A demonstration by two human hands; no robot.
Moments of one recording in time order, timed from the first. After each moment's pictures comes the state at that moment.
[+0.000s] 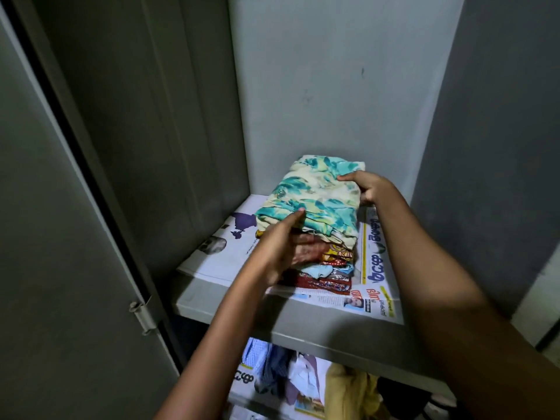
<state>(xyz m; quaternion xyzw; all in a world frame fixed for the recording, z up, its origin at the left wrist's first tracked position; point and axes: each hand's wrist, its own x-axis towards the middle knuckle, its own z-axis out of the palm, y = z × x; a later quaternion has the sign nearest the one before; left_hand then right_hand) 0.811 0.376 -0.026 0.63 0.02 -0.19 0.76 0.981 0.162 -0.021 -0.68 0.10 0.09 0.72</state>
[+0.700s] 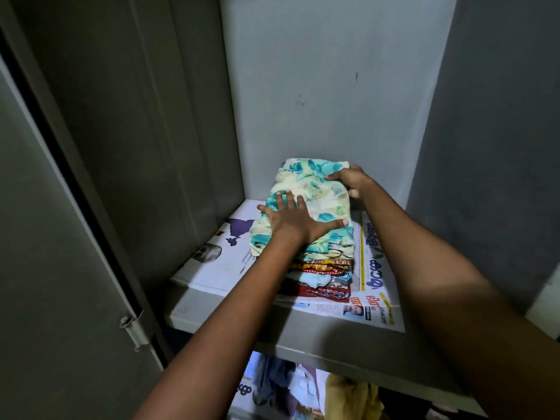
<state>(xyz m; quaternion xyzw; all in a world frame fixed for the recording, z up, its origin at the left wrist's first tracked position) 0.900 0.332 -0.029 1.00 -0.08 -0.01 0.05 0.999 0.176 -0.014 -0.68 0.09 -0.05 0.73</state>
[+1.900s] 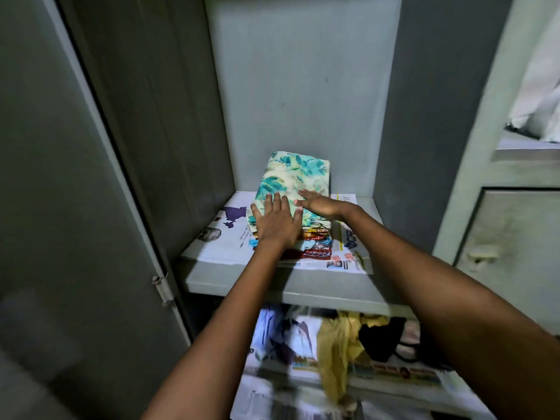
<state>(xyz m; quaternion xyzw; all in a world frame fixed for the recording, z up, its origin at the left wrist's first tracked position) 0.836 0.366 -0.059 0.98 -0.13 0.10 0.11 0.878 0.228 -0.044 -0.96 -0.06 0.05 0.28</state>
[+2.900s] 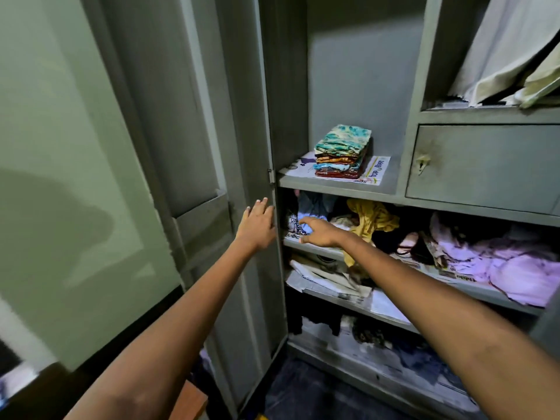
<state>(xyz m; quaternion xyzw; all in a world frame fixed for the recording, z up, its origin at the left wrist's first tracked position) 0.373 0.533 -0.088 0.99 -0.07 0.14 0.04 0.424 0.360 -0.107 -0.95 -0.21 0.05 0.21</state>
